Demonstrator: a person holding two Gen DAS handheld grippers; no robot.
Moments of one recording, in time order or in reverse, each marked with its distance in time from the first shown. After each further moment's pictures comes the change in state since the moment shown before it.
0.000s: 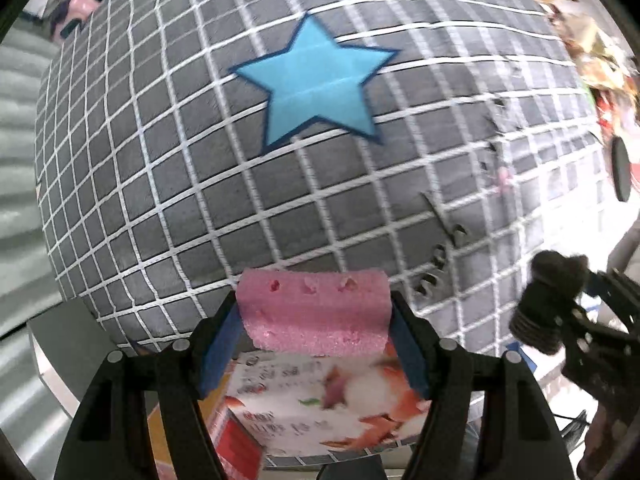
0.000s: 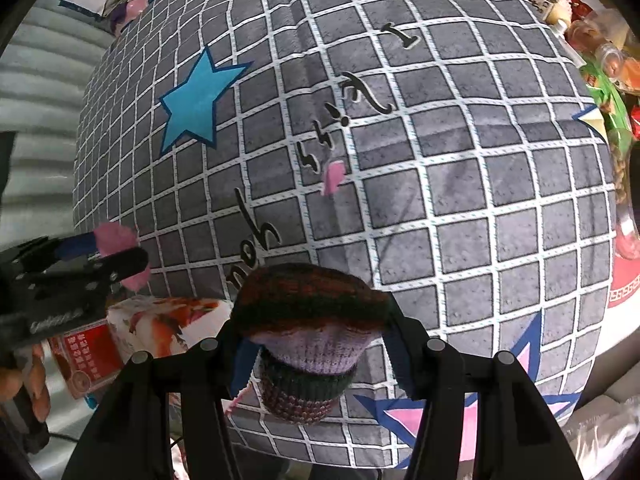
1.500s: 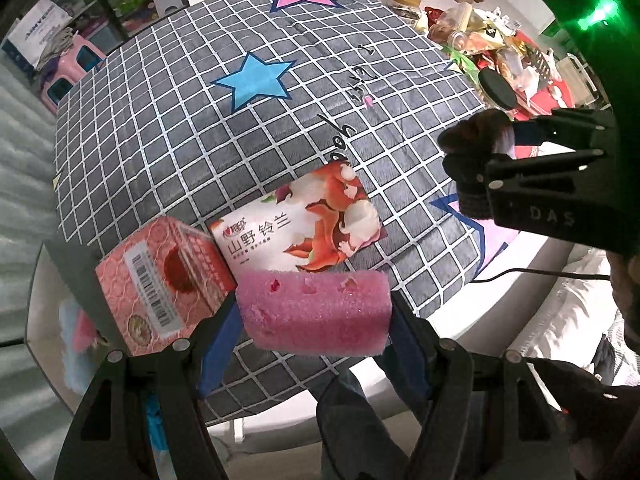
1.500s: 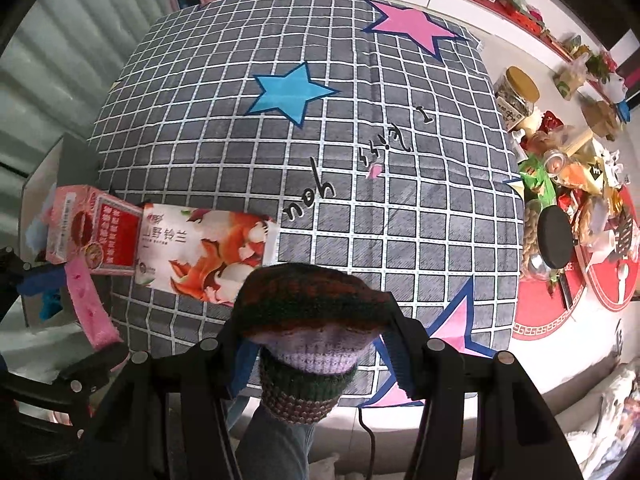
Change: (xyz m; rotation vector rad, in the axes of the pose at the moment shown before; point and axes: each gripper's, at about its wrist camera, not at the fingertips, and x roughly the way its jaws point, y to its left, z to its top) left arm -0.074 0.072 -0.227 0.189 -0.276 -0.131; right arm -0.085 0.109 -0.125 -0.287 -0.189 -0.294
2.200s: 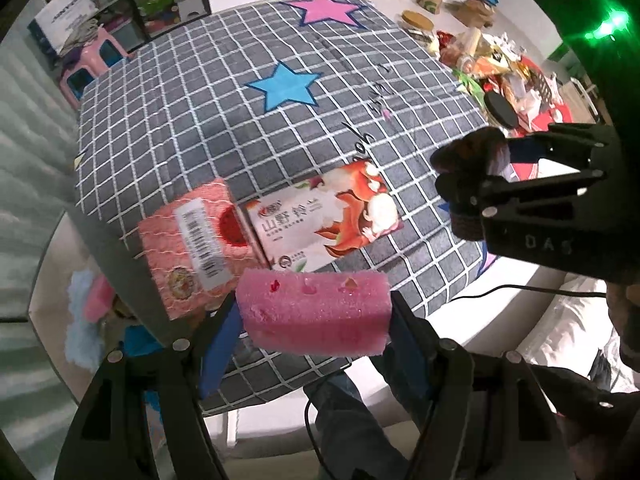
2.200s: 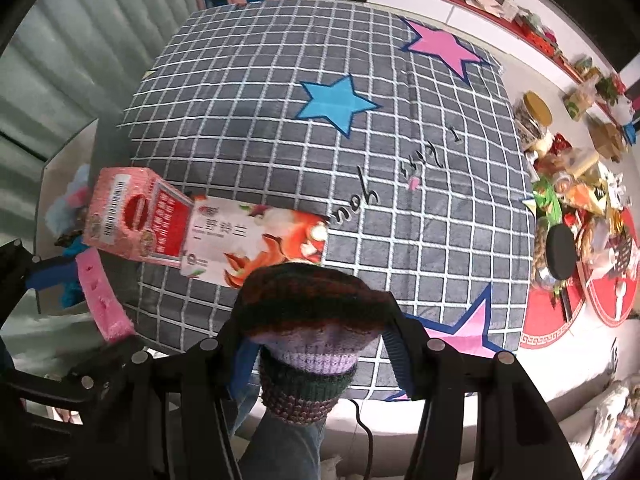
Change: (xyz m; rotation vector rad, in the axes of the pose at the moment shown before) left arm -0.028 0.029 -0.034 -0.070 -0.083 -0.002; right arm -0.023 0.057 -0.005 -0.058 -0.029 0.003
